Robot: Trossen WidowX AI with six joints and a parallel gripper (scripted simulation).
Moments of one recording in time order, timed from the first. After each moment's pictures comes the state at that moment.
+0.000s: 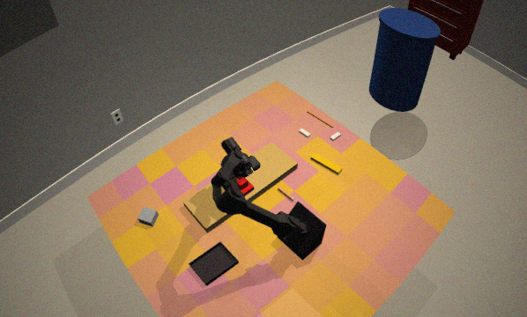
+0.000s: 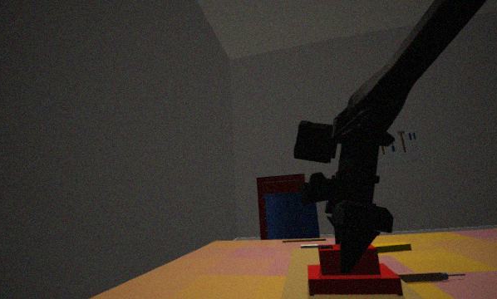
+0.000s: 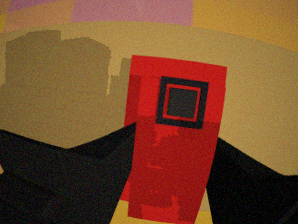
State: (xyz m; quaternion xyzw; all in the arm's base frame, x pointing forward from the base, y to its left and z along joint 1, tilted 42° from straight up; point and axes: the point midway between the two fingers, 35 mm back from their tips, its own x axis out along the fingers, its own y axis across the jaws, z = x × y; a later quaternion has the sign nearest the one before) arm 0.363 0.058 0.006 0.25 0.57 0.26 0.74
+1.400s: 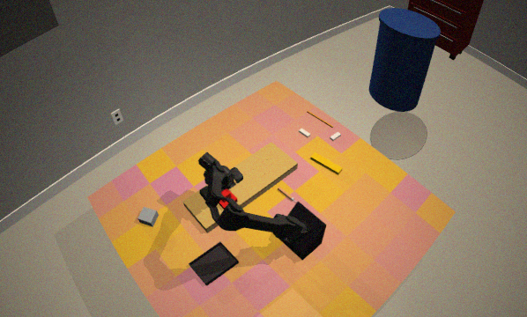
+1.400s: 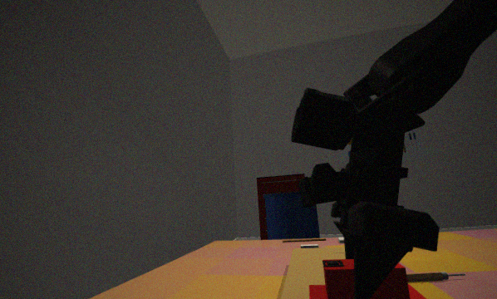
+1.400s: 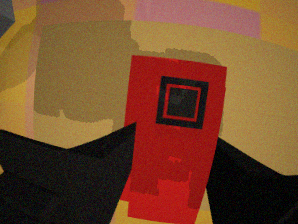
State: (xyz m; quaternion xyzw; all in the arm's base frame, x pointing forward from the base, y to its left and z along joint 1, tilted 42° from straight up) arm 0.353 0.126 0.068 0.26 0.57 0.26 0.73
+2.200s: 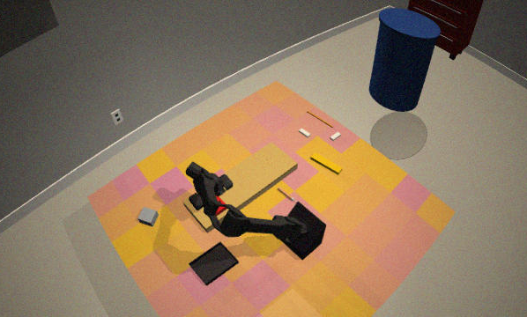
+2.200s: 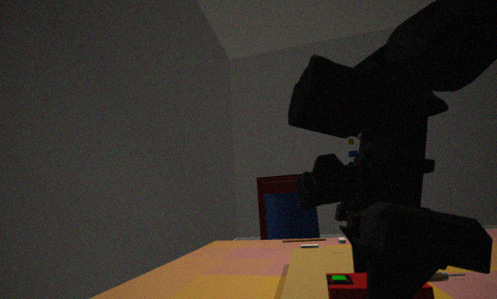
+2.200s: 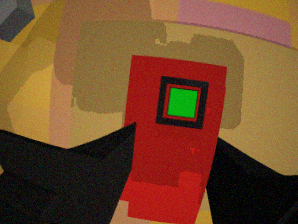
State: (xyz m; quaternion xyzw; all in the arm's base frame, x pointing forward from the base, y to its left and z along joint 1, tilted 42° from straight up) arm 0.349 0.166 0.105 0.26 0.57 0.26 0.73
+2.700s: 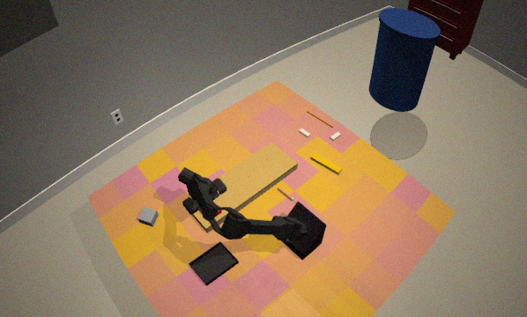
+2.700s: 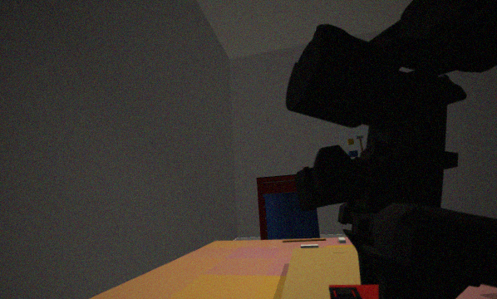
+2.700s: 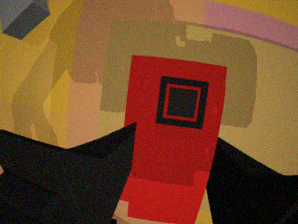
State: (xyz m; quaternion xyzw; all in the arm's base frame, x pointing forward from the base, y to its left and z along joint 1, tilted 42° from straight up) arm 0.346 0.190 0.126 0.26 0.57 0.26 0.73
